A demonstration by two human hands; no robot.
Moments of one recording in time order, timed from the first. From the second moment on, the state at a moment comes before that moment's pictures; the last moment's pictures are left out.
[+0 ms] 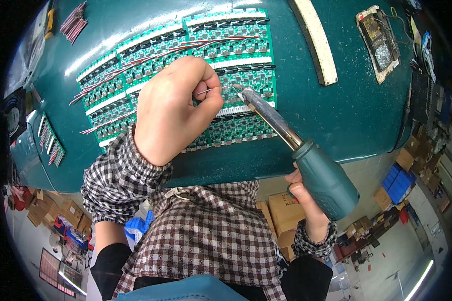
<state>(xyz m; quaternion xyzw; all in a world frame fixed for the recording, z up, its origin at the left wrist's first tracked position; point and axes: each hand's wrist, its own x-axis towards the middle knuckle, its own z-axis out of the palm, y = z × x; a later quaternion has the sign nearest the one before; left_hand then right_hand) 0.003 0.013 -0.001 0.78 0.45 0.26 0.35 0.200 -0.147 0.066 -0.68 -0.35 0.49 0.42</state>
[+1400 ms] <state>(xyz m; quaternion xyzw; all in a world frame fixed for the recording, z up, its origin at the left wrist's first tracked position) 0.011 0.002 -0.003 0.85 0.45 0.22 0.18 0.202 -0.151 0.062 -0.68 -0.30 0.47 0.49</state>
